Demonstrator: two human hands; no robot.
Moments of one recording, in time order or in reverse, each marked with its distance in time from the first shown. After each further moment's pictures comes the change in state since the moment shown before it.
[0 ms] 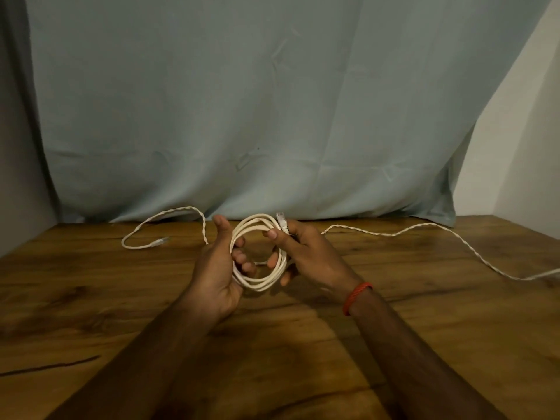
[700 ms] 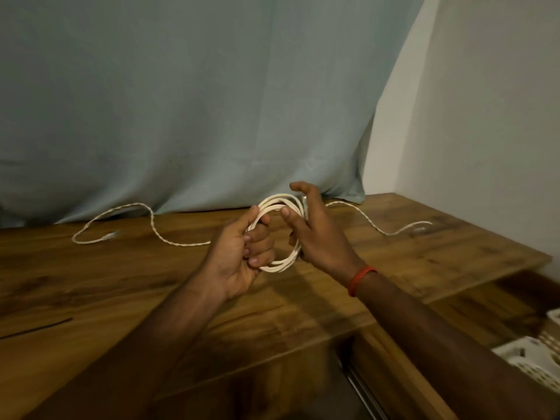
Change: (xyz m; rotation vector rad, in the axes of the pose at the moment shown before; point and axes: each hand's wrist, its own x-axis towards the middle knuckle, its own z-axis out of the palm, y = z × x) left_hand -0.131 -0.020 0.098 -0.105 -0.598 -0.252; right_hand -0.146 -0.079 -0.074 -0.393 0.406 -0.193
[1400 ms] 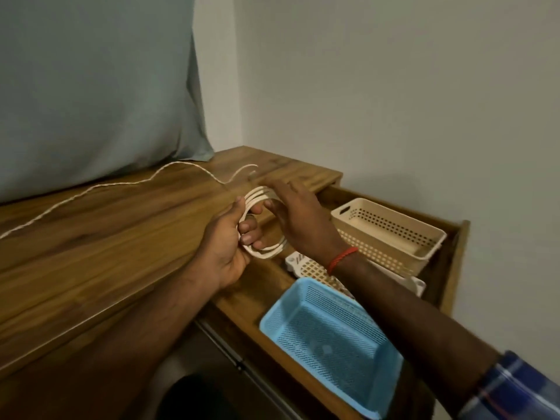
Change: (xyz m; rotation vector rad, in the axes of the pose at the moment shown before) left_hand -0.010 -0.224 0.180 0.100 -0.100 -0.285; right_hand -0.184 0.036 -0.232 -0.669 0.206 0.059
